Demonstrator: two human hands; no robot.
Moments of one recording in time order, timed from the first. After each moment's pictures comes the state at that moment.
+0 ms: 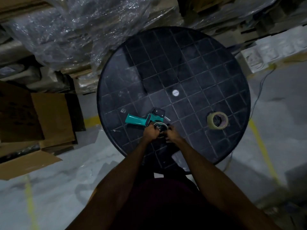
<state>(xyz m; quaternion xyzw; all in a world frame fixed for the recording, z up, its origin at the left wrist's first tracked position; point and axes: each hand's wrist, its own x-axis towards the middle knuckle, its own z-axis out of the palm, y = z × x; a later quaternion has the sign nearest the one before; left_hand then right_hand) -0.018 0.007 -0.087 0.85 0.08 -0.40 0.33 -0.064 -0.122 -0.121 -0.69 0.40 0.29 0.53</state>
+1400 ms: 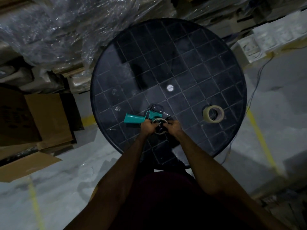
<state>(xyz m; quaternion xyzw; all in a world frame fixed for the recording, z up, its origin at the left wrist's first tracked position) -0.012 -0.002 -0.115 0.83 0.13 -0.39 0.38 -0.061 -0.149 -0.115 -0.72 0.39 0.23 0.52</state>
